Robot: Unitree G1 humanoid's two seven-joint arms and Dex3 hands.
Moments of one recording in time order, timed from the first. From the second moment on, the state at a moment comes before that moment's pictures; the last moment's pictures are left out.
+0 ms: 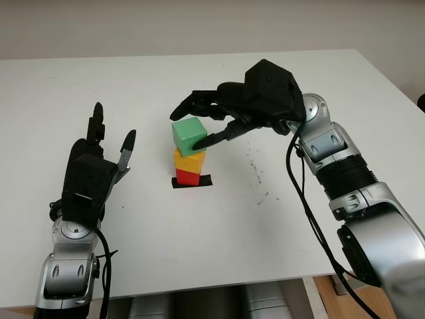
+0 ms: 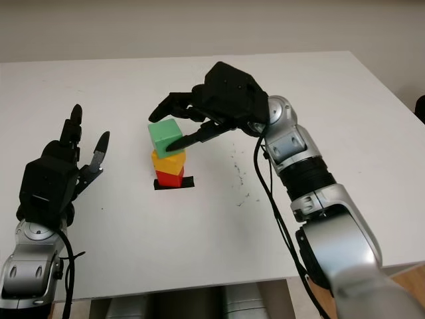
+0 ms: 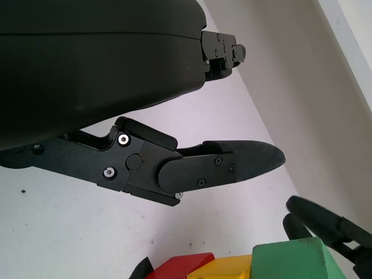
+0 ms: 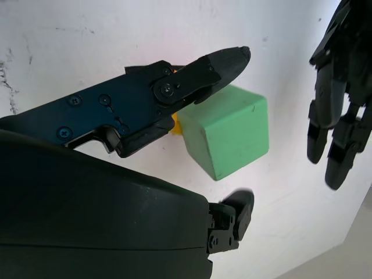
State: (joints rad) left arm -0.14 0.23 0.13 -0.31 0.25 0.46 0.03; right arm -1.01 -0.35 0.26 0.58 -0.13 0.08 0.84
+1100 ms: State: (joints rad) left arm -0.15 0.27 0.25 -0.27 0.17 0.35 0.04; right arm -0.78 -0.30 -0.09 0.47 0.12 0.20 0.40
